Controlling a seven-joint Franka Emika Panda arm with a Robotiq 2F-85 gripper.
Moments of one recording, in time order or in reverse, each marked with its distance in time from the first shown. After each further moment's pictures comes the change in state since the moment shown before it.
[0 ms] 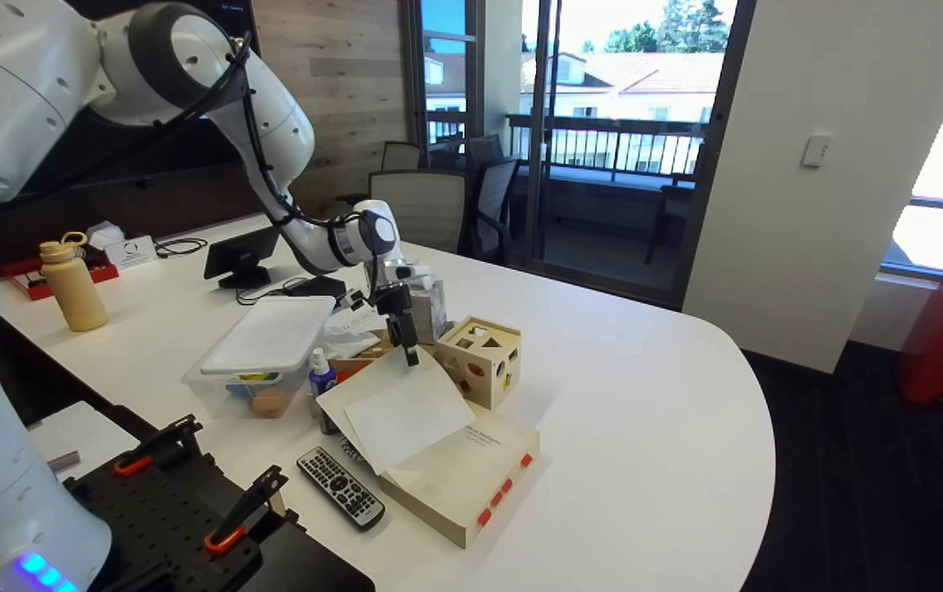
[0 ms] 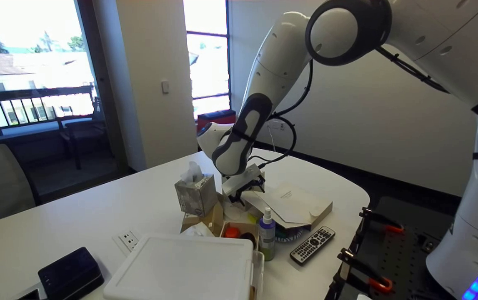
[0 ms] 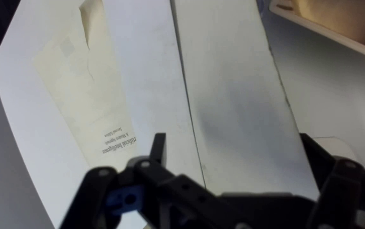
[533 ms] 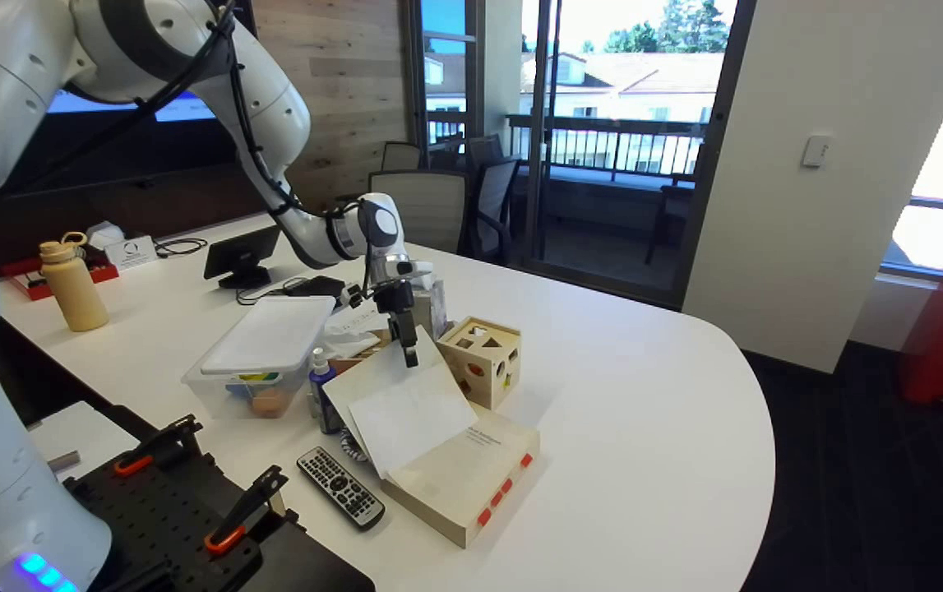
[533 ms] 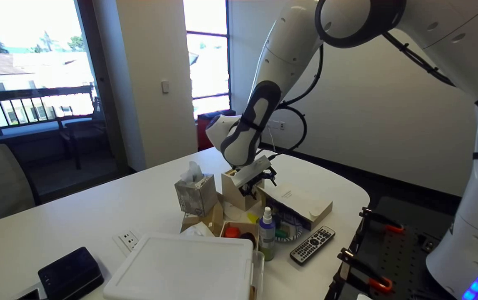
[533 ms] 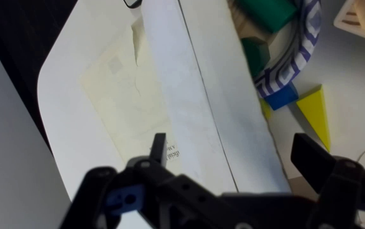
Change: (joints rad) arm 0.000 -0.097 -0.036 -0.116 -0.003 -0.035 0.006
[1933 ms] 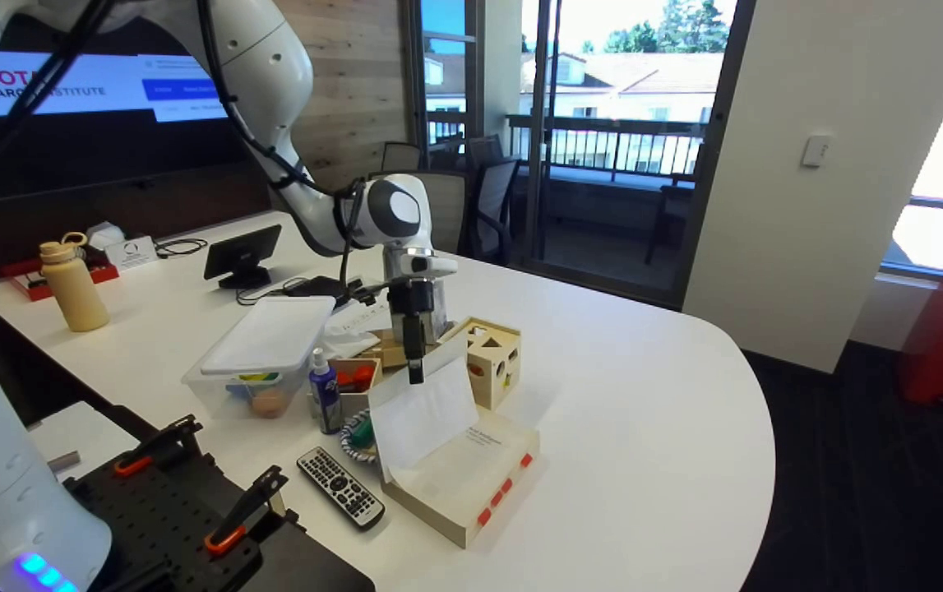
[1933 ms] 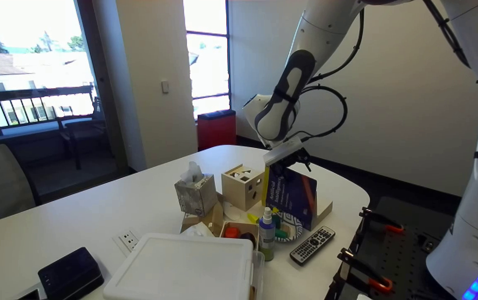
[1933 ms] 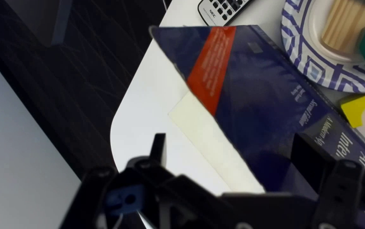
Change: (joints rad) arm -0.126 -0.246 -0.061 -0.271 -0.014 0.003 0.083
